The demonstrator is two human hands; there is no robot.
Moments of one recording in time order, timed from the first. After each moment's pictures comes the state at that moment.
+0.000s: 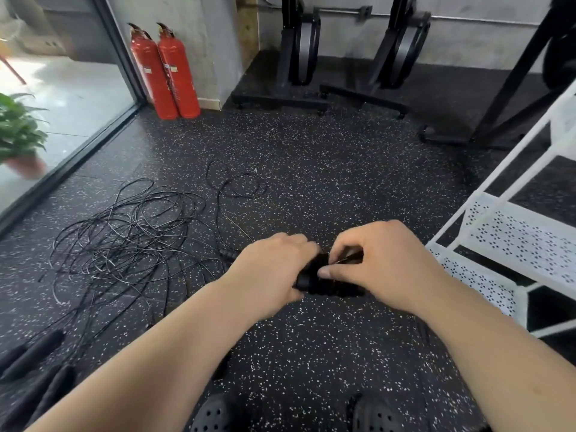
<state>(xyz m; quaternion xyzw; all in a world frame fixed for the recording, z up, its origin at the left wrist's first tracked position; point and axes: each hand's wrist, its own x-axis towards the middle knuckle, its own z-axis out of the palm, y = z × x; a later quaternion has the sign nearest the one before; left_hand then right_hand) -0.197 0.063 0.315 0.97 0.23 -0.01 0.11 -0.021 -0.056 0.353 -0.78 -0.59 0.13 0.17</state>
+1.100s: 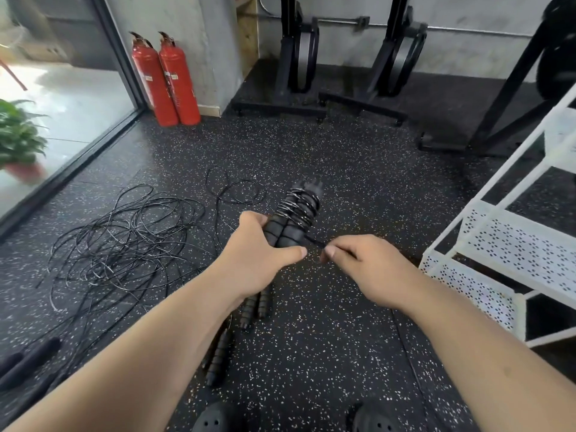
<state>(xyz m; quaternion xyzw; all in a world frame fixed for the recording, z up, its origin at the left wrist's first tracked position) -0.201 0.081 0.325 0.69 0.48 0.17 0.51 -0.007 -0.039 0.323 -0.77 -0.55 0.26 0.21</state>
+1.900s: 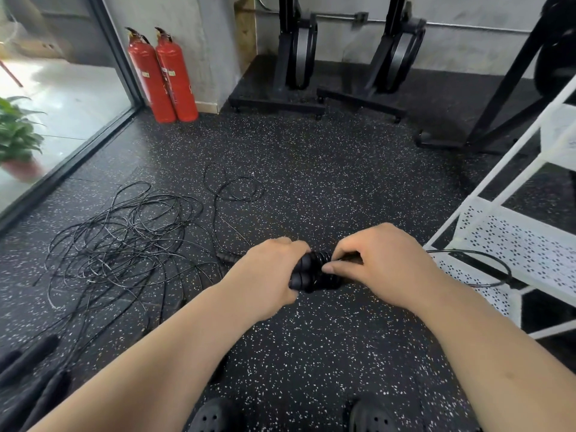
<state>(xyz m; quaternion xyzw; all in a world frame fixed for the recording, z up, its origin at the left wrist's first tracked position) -0.193 0.066 0.307 0.93 0.29 0.01 0.21 -0.003 -0.052 0.345 -0.77 -0.62 0.09 0.09</state>
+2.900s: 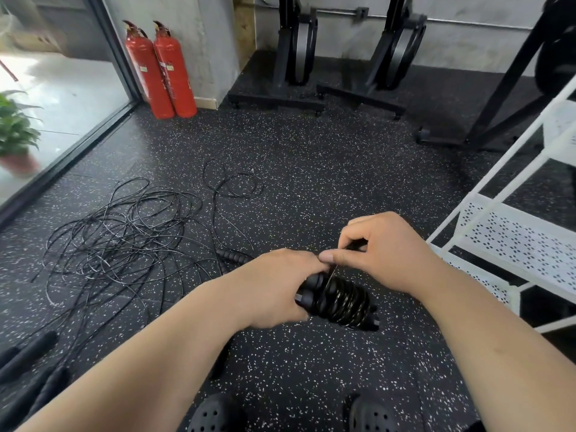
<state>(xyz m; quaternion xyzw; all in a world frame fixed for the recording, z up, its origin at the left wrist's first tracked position) -0.201 0.057 0.327 0.95 0.18 -0.07 0.25 0.009 -0.043 0.334 -0.73 -0.63 0.13 0.22</state>
